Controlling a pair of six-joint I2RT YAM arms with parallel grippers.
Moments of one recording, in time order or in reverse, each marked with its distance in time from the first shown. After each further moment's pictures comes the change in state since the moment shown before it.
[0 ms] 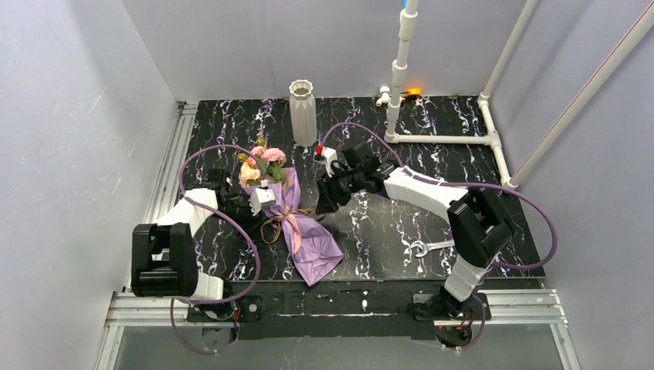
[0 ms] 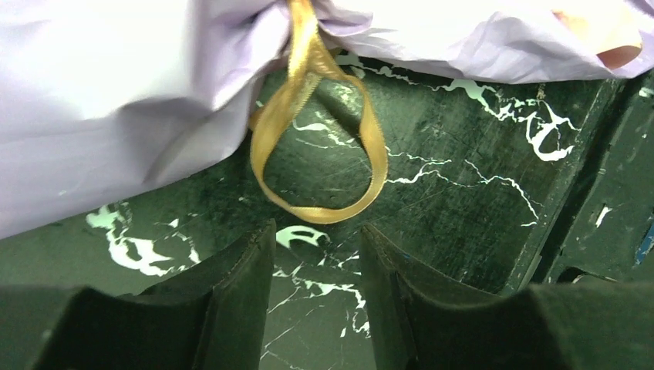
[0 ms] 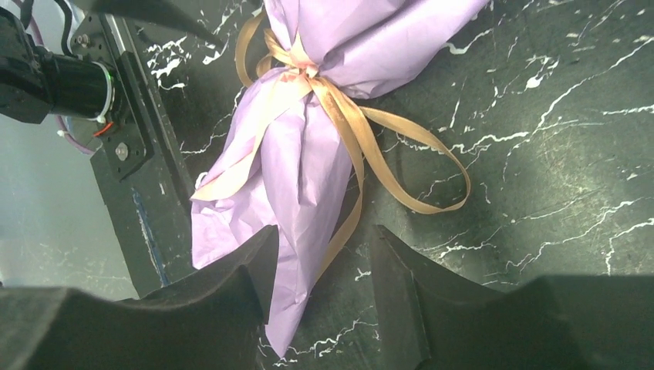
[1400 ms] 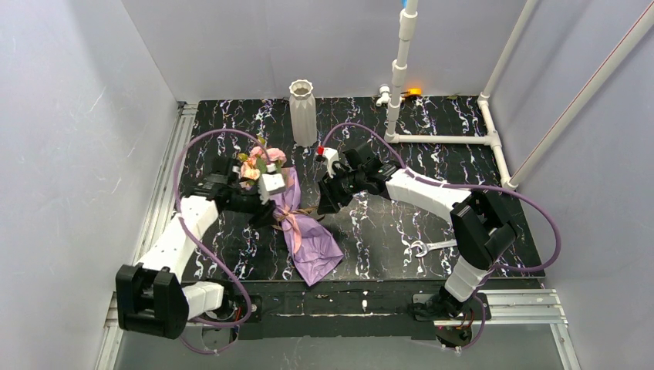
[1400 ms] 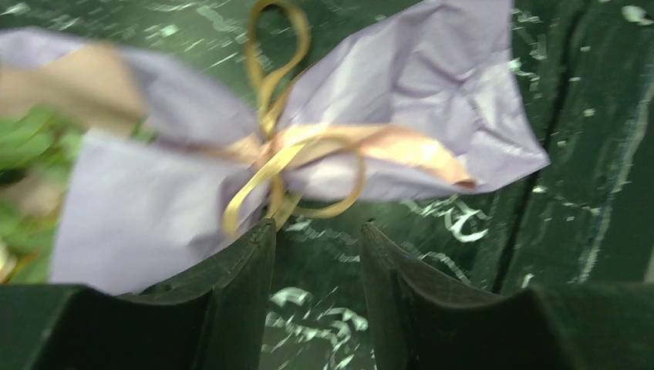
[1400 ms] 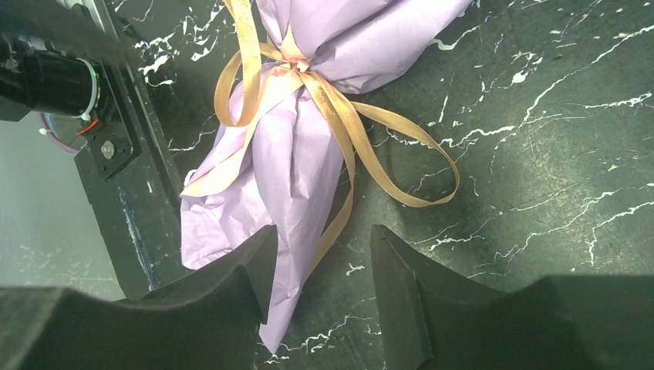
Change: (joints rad) left arm -0.245 -0.212 0.100 0.034 0.069 -0.288; right arm -0.001 -0.023 -0.016 0.004 0.031 -0.019
